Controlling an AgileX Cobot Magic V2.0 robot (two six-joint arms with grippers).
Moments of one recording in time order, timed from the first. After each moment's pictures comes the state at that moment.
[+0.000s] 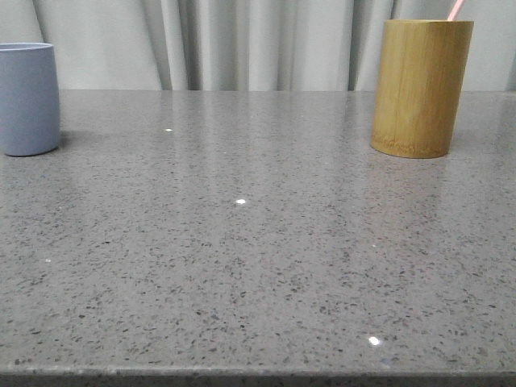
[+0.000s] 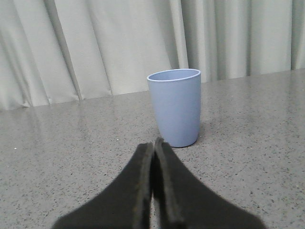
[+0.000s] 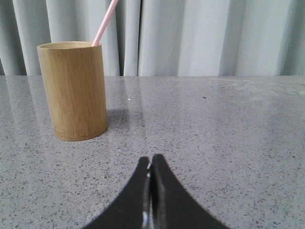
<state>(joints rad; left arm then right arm) -0.10 0.00 0.00 0.05 0.02 0.01 0.00 -0.01 0.03 -0.03 0.04 0.12</state>
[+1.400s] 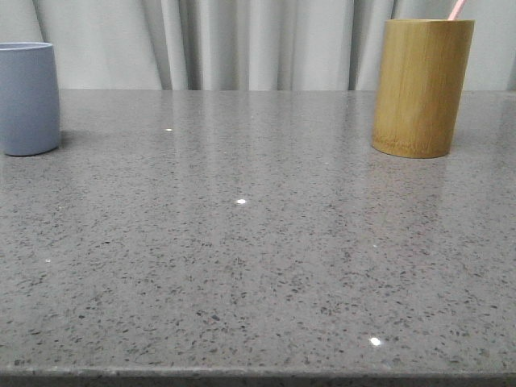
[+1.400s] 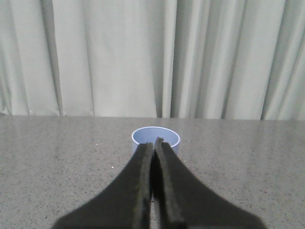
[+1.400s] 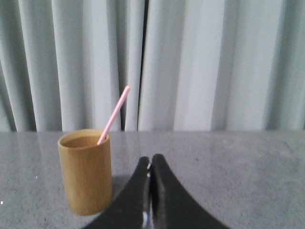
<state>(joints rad) -0.10 0.20 -0.44 -0.15 0.31 0.01 0.00 0.10 -0.47 -0.03 0.37 0.12</state>
